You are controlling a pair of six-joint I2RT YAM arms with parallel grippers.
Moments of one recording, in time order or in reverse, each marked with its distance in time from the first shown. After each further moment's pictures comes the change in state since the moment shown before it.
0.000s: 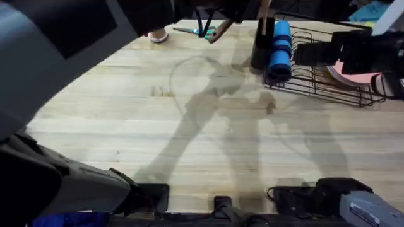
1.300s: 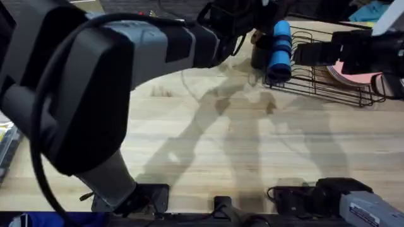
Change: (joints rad) left arm -0.090 0.250 -0.184 0.861 0.030 -0.268; right arm 0.000 0.000 0.000 0.000 0.000 0.000
